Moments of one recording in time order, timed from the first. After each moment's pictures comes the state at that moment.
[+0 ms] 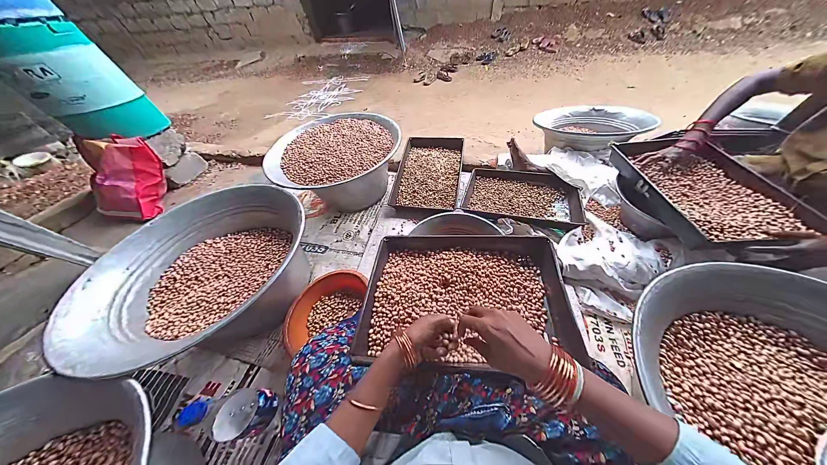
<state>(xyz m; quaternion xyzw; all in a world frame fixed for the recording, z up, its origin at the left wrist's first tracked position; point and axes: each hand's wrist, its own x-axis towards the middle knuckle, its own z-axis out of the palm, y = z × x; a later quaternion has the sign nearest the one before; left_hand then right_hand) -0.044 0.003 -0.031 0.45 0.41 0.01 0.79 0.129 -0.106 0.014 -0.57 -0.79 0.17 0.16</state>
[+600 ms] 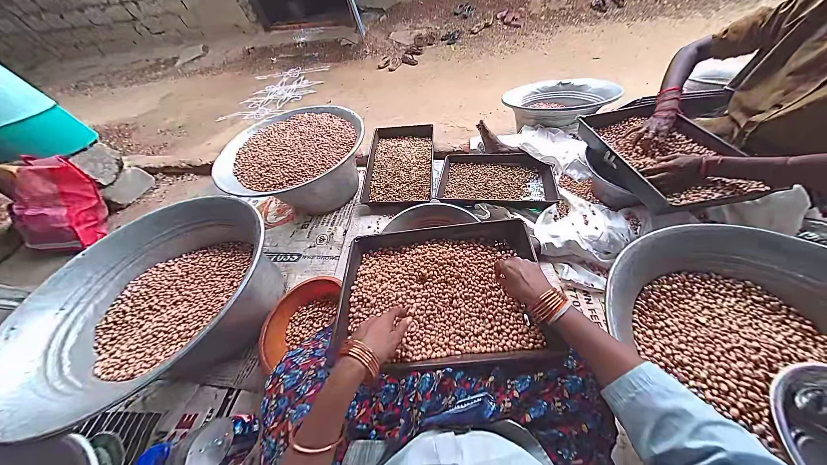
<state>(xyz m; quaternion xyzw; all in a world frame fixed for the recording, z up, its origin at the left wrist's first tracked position) -0.065 0.021 -0.006 0.77 0.49 -0.18 0.36 0.233 -0.074 -0.019 -0.80 -0.57 0.19 -0.04</state>
